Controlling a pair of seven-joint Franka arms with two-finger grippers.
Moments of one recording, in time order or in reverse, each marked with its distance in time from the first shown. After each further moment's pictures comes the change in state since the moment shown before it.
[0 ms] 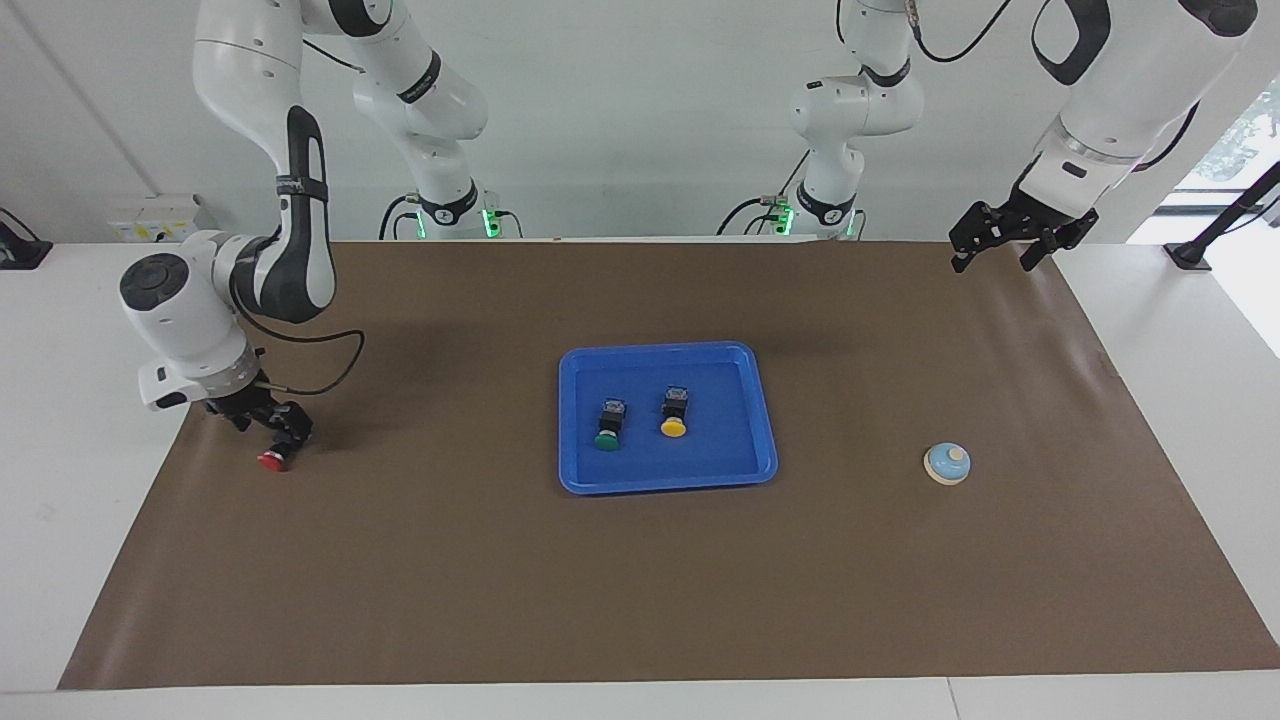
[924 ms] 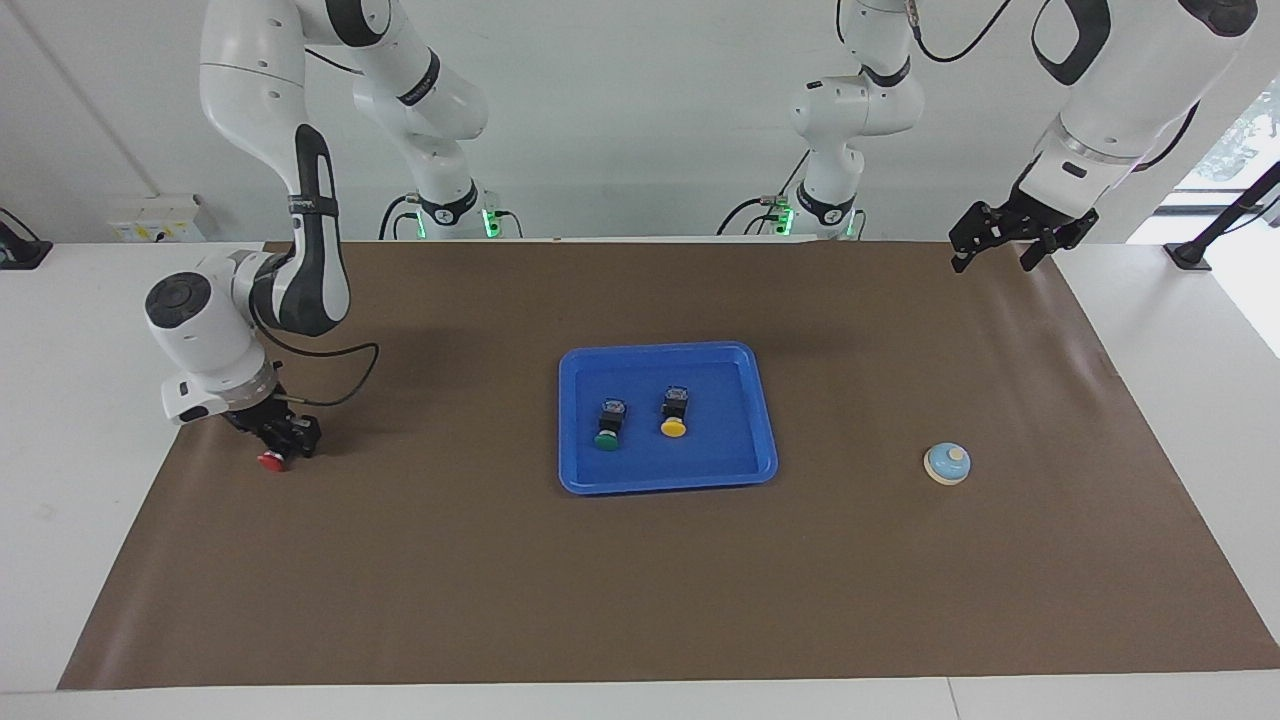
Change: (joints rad) left arm 0.000 0.000 0.000 0.000 0.000 0.000 0.000; right arm 0.001 0.042 0.008 -0.020 0.000 0.051 -0.001
